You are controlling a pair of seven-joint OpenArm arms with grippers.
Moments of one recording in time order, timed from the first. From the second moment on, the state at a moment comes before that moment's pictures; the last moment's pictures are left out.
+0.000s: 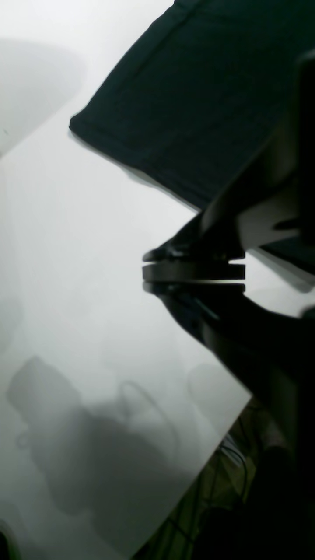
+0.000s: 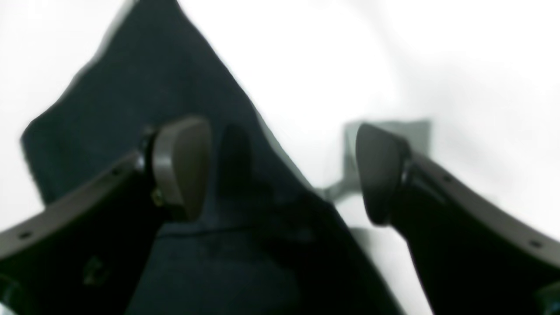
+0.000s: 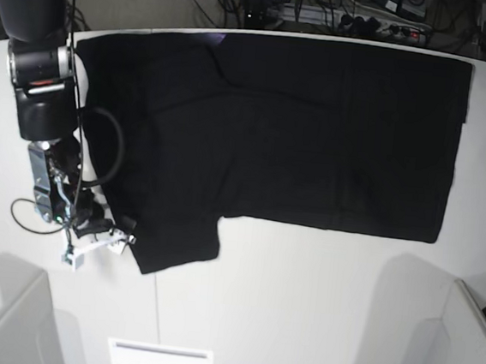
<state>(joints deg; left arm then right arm) 25.0 -14.9 -64.2 103.2 -42.3 -14.5 52.1 34.0 18.4 -20.6 42.7 44.6 -4.9 -37.6</state>
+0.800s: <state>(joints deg) 24.7 -15.7 -60.2 100.5 -42.3 -14.6 52.1 35.1 16.1 -22.6 37.4 44.4 5.5 -35.6</state>
